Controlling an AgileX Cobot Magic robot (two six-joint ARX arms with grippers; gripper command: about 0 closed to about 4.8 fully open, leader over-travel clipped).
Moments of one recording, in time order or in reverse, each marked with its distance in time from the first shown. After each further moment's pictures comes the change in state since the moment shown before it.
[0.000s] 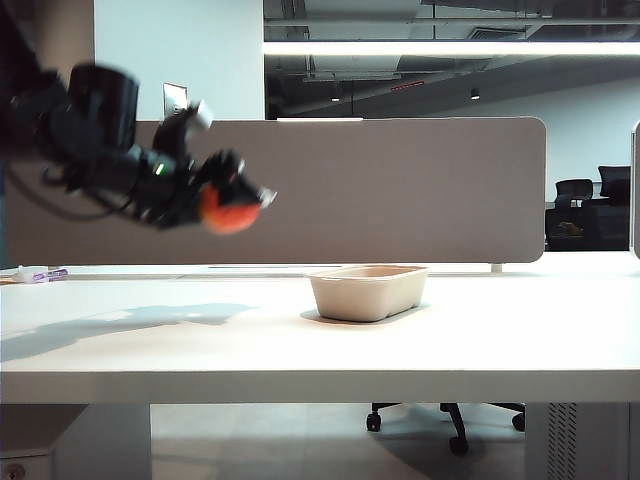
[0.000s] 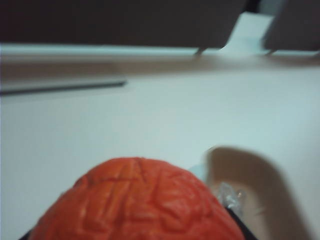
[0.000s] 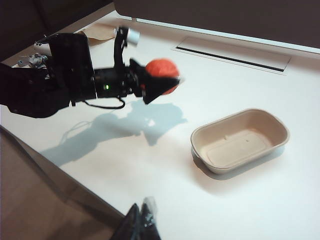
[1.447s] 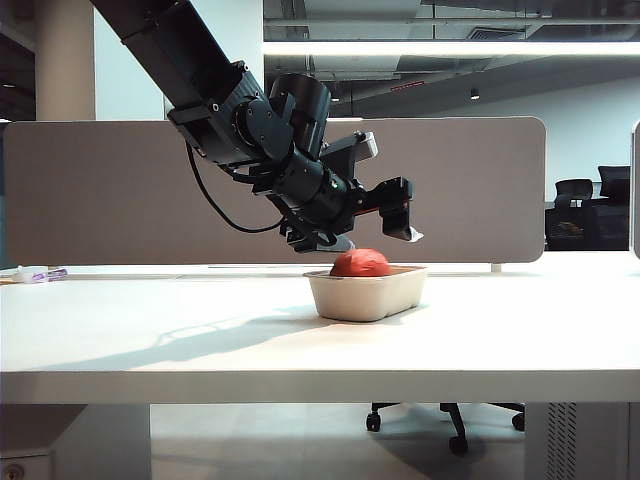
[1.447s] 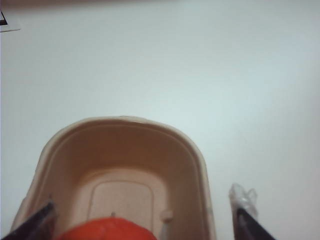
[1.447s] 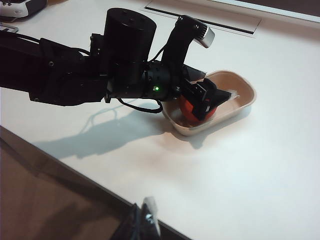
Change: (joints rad) left arm -0.348 0.255 0.437 -0.406 -0.324 0.018; right arm 0.000 -0.002 0.004 -0.146 0.092 -0.002
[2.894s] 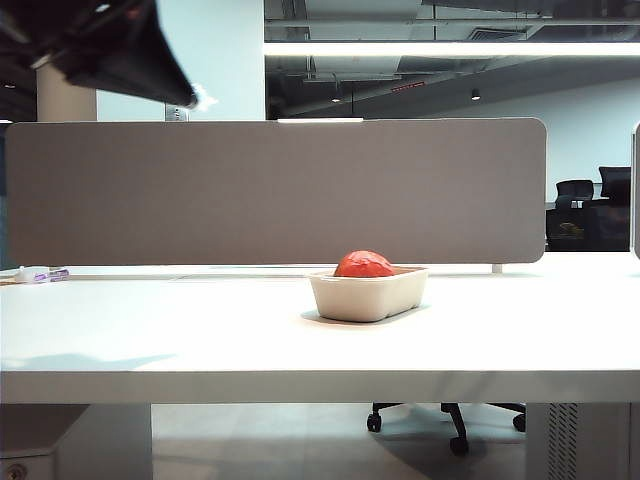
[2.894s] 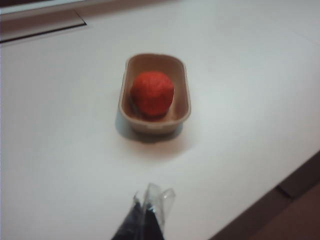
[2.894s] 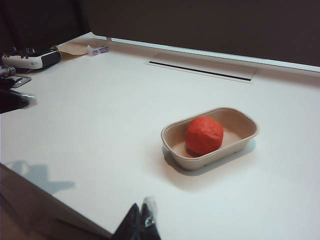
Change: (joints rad) left arm 0.054 -1.211 -0.868 -0.356 -0.003 0.116; right arm -0.003 -0.253 -0.443 0.462 0.008 -0.058
